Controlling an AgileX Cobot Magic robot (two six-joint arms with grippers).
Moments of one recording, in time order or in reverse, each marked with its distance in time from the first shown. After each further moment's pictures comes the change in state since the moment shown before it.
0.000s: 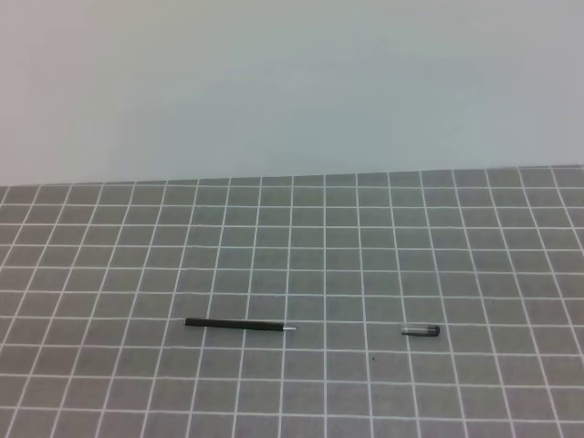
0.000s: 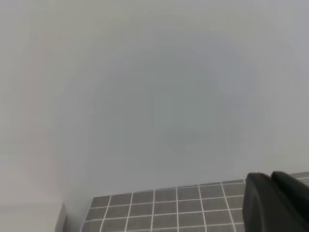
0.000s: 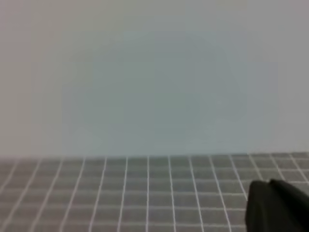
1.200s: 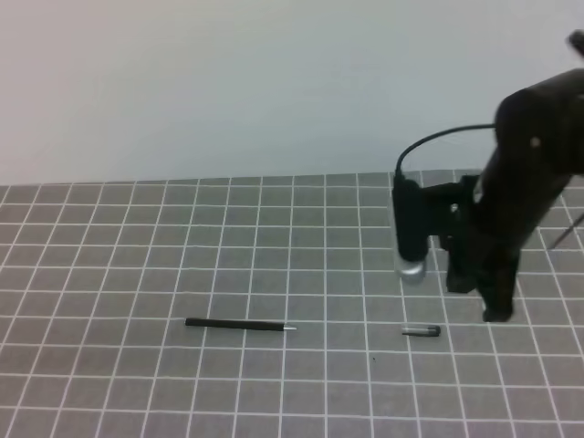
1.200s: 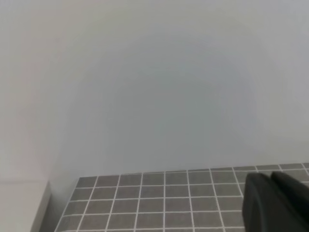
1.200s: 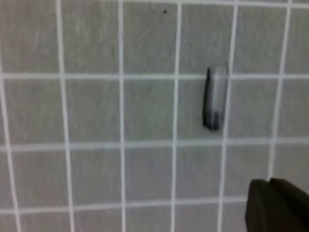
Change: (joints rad) left arm 0.000 0.054 -0.002 -0.030 -0.009 -0.033; right arm 0.457 1.538 -0.859 0.172 0.585 -1.180
